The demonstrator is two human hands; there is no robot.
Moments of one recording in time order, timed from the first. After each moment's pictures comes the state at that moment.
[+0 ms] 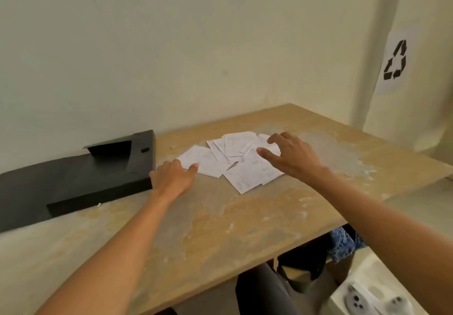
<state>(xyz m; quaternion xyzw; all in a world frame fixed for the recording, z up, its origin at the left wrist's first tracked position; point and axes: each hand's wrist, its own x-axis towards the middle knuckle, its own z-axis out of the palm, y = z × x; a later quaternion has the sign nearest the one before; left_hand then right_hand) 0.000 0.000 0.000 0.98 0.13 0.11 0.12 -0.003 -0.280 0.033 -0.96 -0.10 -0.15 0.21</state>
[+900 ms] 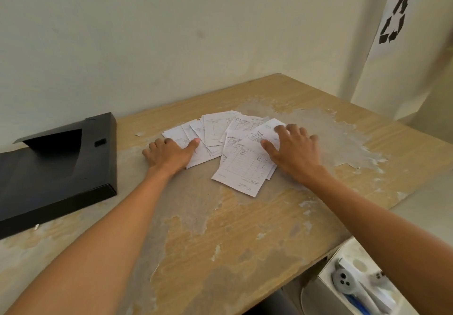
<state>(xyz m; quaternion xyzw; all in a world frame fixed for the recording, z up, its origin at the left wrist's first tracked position) 0.112 -0.027 -0.026 0.99 0.15 0.03 0.08 0.063 -0.298 -0.023 -0.99 0.03 -0.14 0.09</state>
